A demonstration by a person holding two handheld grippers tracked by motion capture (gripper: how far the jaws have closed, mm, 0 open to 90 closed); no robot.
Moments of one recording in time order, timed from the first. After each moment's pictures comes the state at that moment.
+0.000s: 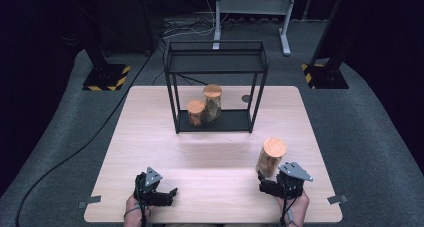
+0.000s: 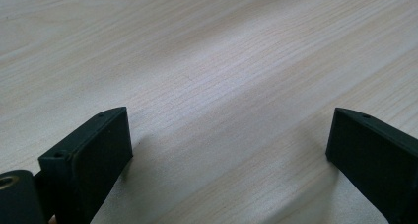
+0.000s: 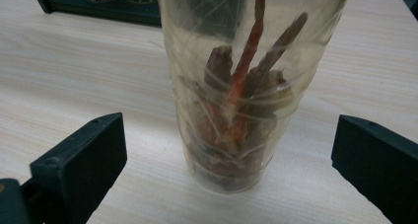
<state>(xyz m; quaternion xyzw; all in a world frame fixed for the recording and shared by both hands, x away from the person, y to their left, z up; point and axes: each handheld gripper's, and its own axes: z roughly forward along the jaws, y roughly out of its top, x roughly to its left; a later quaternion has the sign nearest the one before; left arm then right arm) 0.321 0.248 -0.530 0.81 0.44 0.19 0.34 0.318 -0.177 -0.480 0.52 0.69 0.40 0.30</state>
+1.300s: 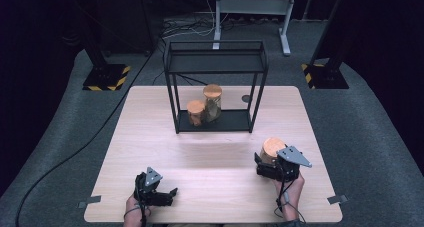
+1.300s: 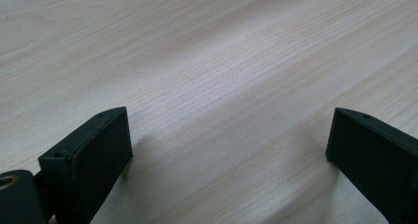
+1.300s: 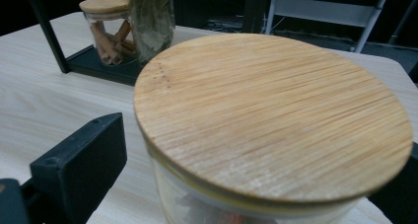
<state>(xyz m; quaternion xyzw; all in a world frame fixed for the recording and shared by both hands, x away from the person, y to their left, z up) 0.322 0.248 -0.530 0.81 0.44 0.19 0.34 0.354 -0.171 -0.461 0.48 0.67 0.46 0.33</state>
